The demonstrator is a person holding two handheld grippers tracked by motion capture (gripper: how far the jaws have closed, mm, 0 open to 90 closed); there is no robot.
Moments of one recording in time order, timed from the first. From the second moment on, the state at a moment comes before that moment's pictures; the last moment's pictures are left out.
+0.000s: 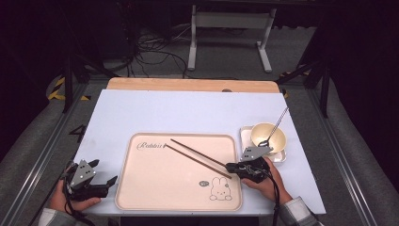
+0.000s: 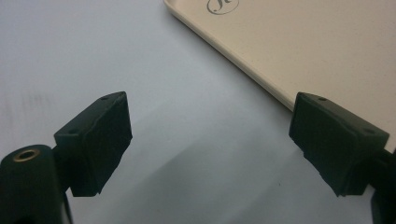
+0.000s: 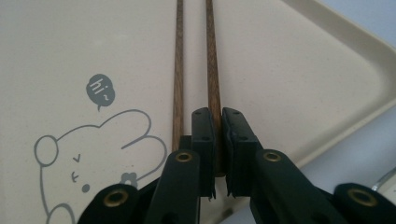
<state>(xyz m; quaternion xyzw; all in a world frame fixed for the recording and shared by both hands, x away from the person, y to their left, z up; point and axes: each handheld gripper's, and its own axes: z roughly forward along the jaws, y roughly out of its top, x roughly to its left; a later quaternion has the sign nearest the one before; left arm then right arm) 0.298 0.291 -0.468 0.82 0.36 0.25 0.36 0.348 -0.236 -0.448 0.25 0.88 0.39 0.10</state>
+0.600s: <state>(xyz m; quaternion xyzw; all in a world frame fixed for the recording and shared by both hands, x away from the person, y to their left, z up) 0.301 0.292 -0.470 0.82 0.37 0.25 0.37 0.349 -0.237 -0.449 0.26 0.88 0.39 0.09</state>
